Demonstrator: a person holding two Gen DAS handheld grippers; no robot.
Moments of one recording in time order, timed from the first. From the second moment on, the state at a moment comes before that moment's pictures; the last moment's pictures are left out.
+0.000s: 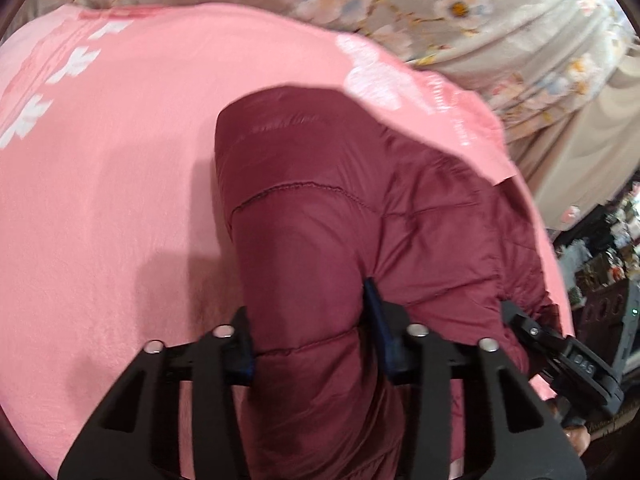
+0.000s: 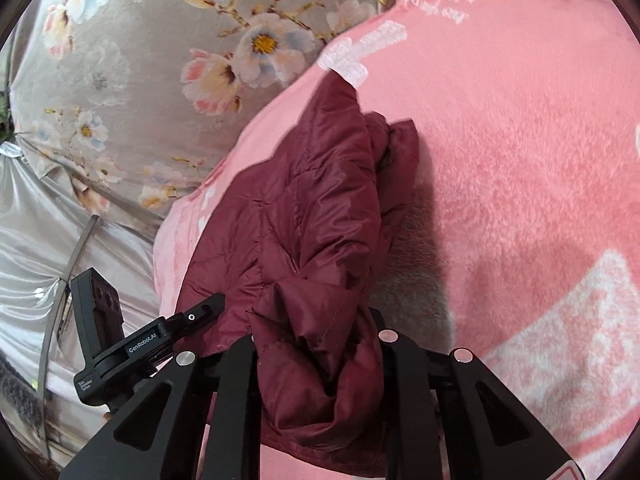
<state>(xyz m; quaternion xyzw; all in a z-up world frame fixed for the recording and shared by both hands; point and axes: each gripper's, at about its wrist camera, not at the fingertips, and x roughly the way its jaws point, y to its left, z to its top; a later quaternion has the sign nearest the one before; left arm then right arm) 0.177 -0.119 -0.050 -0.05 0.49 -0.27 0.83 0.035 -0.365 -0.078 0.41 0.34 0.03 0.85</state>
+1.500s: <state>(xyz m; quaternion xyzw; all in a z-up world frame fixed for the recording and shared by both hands) 0.253 0.069 0.147 -0.01 0.13 -0.31 0.94 0.189 -0.172 0.122 0.18 0.10 0.15 0.97</state>
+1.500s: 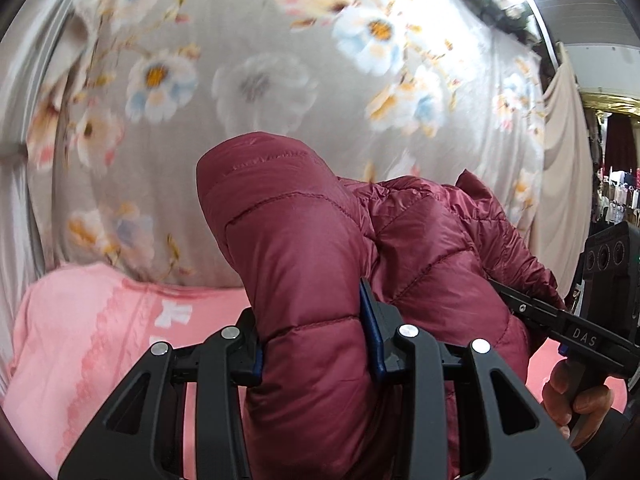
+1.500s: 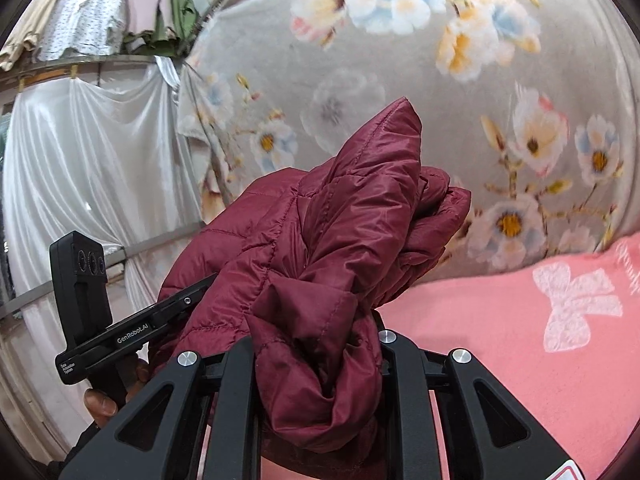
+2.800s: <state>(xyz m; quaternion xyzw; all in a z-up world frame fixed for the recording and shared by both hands) 0.372 0.065 -0.070 -0.01 0.36 -0.19 0.91 0.264 -0.214 -0.091 0.24 0.33 0.02 0.91</state>
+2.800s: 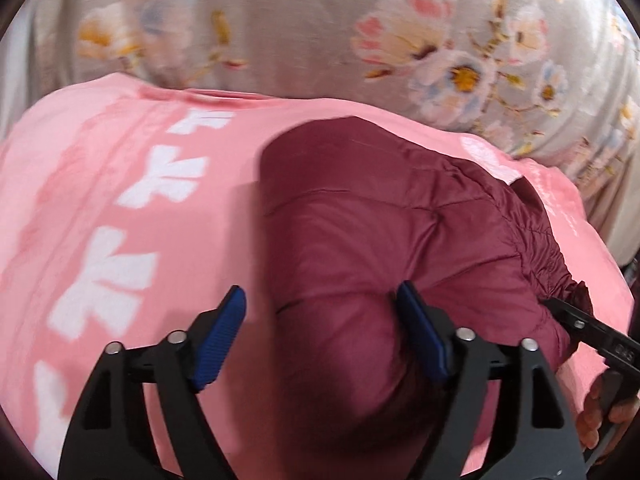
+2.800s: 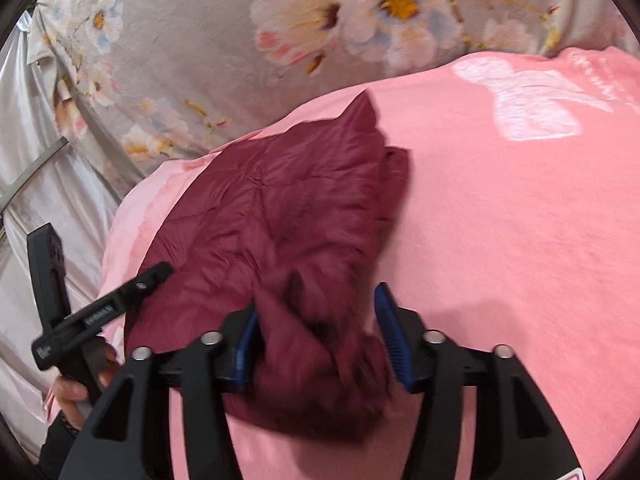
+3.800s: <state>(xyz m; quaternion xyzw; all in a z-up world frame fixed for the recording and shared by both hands) 0.356 0.013 -0.080 0.02 0.42 -0.06 0.91 0.290 -0.166 -0.094 0.11 0.38 -0.06 0.91</state>
